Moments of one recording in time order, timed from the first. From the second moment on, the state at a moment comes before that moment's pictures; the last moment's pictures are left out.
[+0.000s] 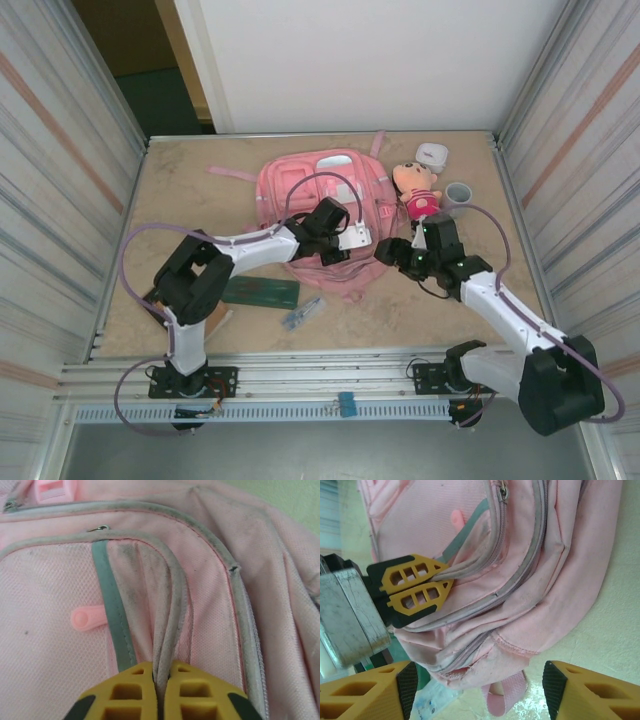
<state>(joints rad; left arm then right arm) -0.81 1.89 1.26 -0.24 0.05 0.64 0.34 1.05 0.60 -0.33 -0.37 0.75</state>
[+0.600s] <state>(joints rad) -0.67 1.74 1.53 -0.64 0.30 0.67 0.26 0.93 0.66 -0.29 -0.30 0.66</state>
